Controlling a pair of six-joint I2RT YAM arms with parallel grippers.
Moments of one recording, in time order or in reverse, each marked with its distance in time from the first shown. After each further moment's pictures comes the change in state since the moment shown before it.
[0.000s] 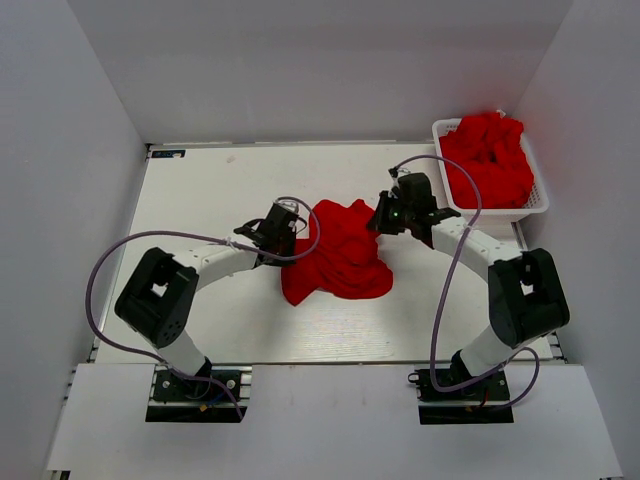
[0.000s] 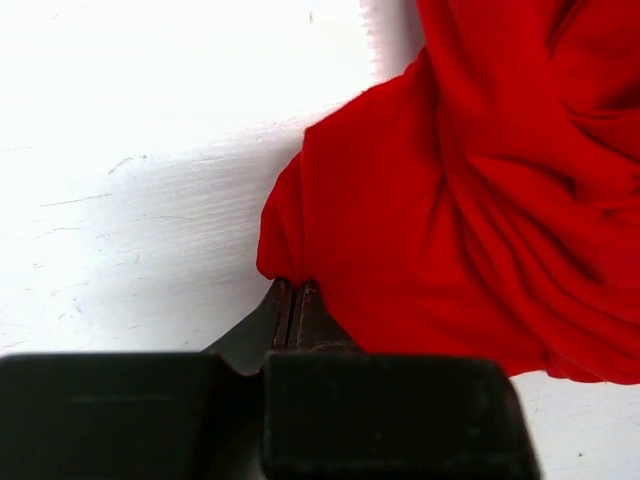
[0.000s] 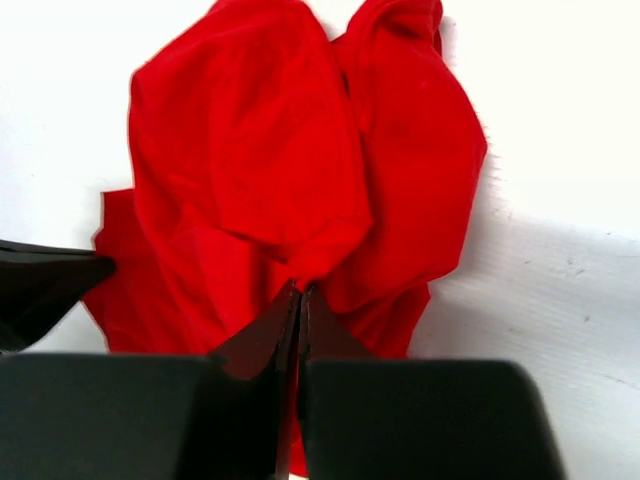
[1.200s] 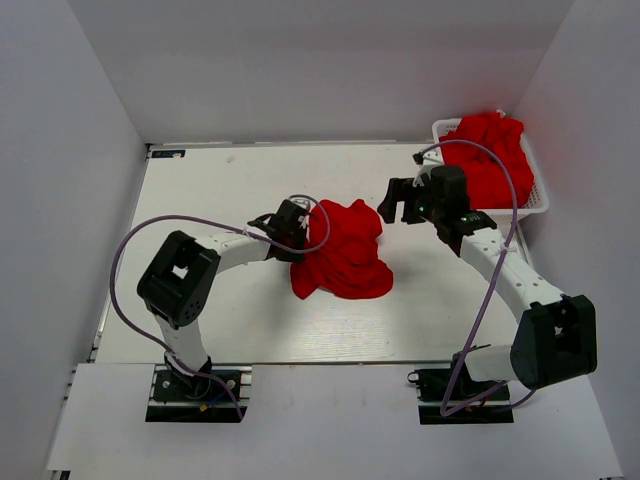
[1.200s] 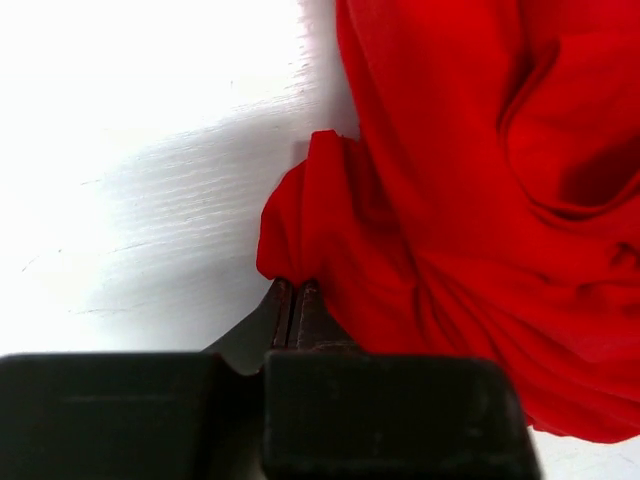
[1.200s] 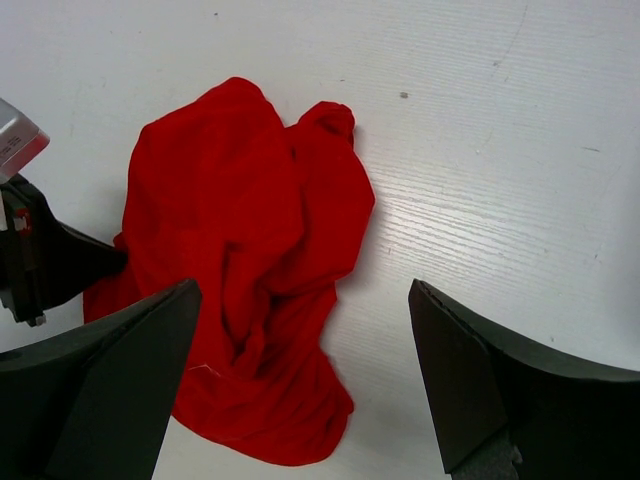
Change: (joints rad) left arm 0.000 0.162 0.095 0.053 0.079 0.033; right arm -0.087 -0.248 -0.018 -0.056 0.055 -0.230
